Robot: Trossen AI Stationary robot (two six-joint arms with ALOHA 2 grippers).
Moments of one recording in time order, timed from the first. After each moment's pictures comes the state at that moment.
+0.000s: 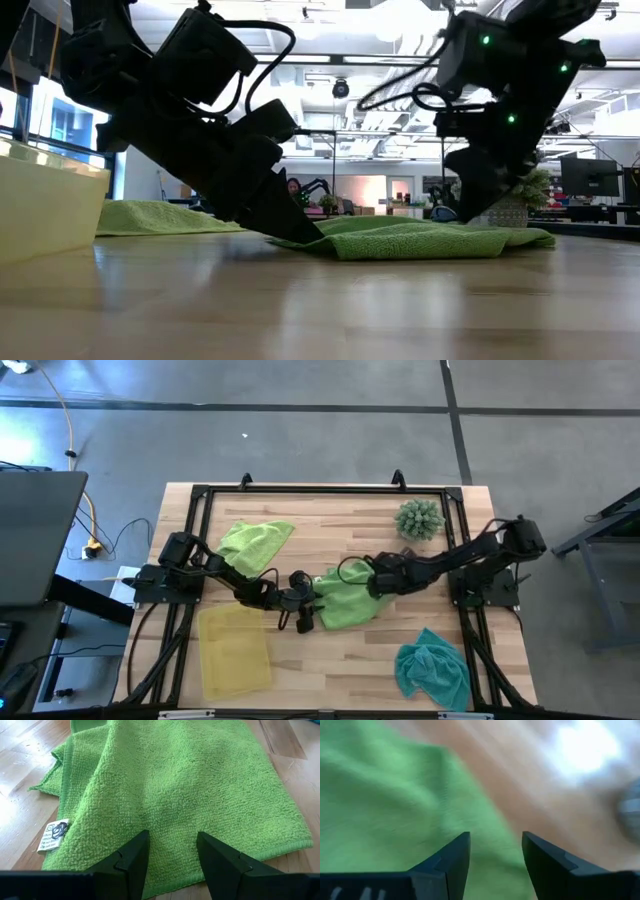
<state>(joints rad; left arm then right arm) -0.13 1.98 0.70 0.63 -0.33 -0.30 0.14 1.56 0.75 -0.56 0.59 0.83</state>
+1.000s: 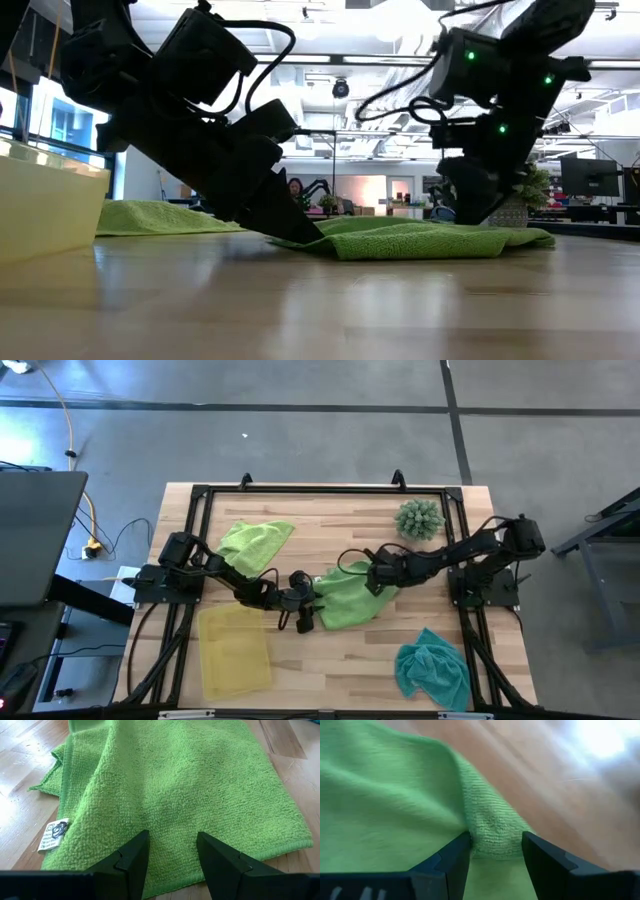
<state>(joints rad) -0.13 1.98 0.70 0.63 -0.33 -0.30 0.06 1.56 0.71 -0.46 0.48 0.78</state>
